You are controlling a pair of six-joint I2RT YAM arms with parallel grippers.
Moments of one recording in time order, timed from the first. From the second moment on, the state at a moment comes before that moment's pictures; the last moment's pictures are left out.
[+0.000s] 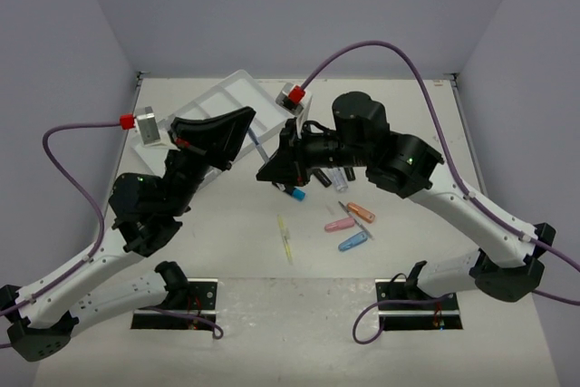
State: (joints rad) left arm -0.91 0.79 0.89 0.47 -0.17 -0.52; right arm 0.97 1.35 1.65 -0.57 -0.43 0.34
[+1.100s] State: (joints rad) left arm -0.99 0.80 1.07 -0.14 -0.19 -0.44; right arm 0.90 1.09 1.01 0.05 -0.53 0.45
